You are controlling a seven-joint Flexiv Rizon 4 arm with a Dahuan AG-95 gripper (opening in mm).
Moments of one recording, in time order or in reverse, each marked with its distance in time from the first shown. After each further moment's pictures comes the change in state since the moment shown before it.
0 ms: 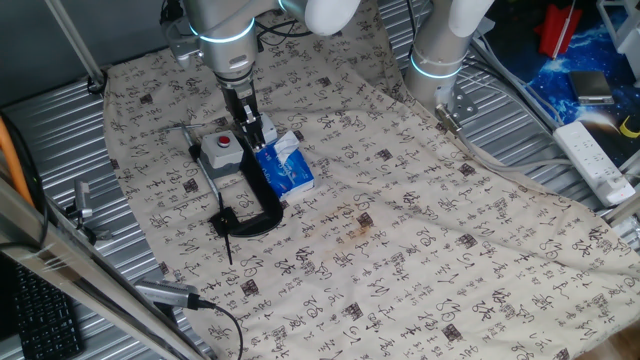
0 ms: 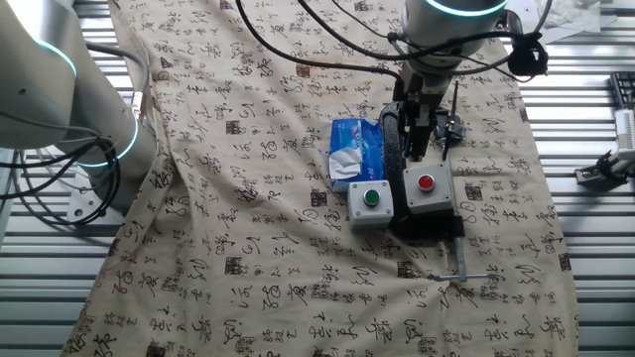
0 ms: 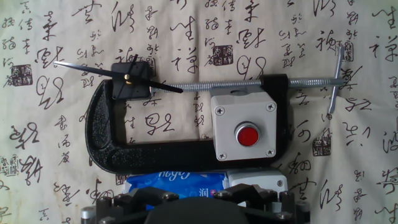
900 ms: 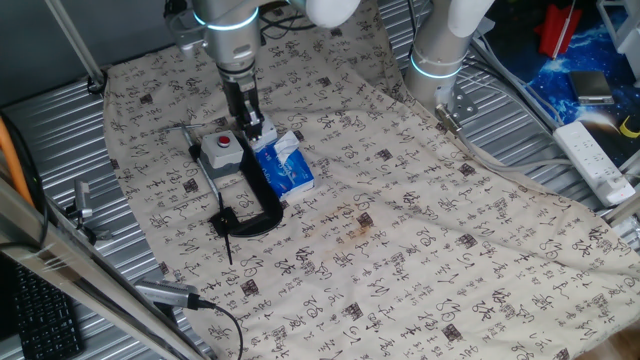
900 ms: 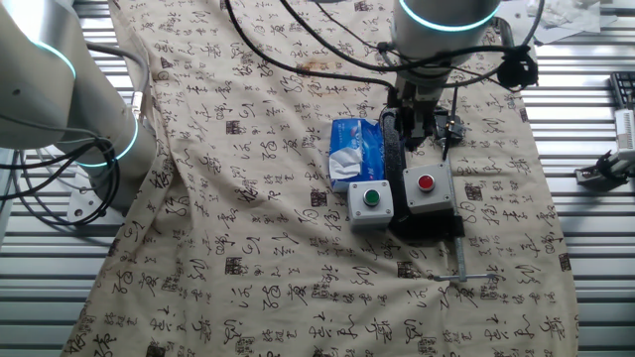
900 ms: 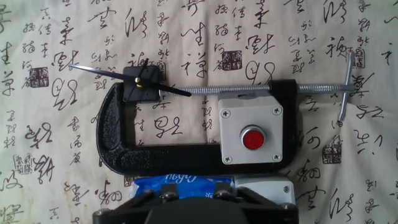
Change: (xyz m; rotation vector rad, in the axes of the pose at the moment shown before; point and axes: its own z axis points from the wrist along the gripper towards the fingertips) arm -0.001 0.001 -0.001 -0.054 -0.034 -0.018
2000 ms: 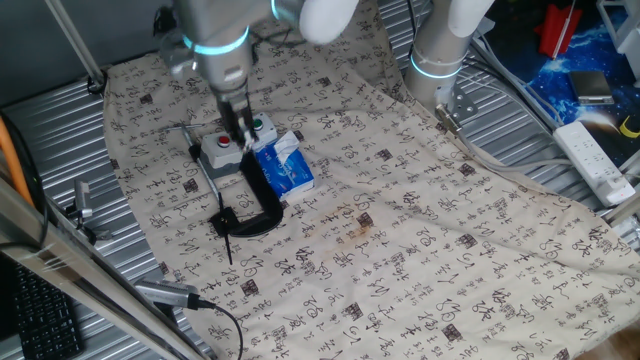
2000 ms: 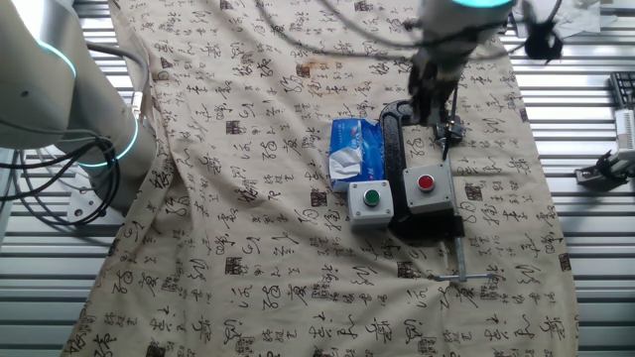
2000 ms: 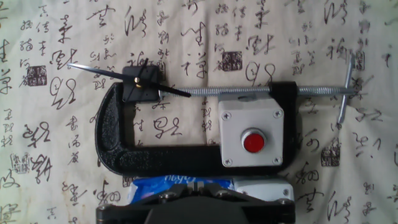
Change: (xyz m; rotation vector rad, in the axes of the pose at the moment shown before) arm -0.031 0.036 0.012 0.030 0.026 0.012
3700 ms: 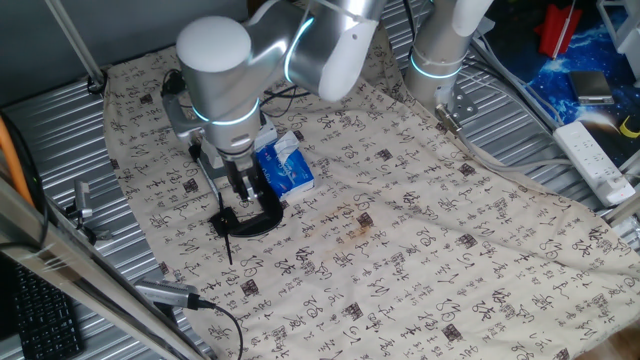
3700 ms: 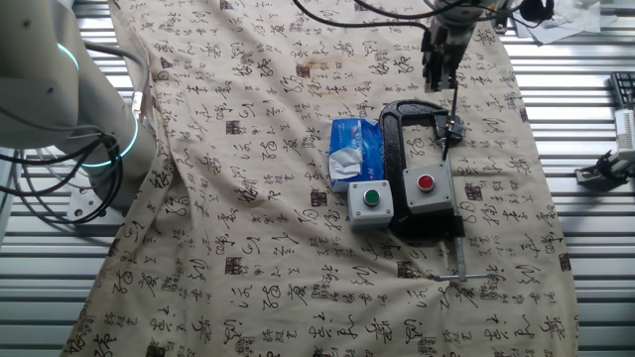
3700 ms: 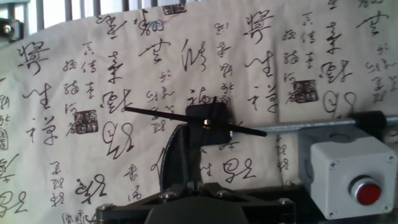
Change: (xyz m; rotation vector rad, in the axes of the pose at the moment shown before) arm -0.027 0.076 0.040 0.011 -0.030 0.037
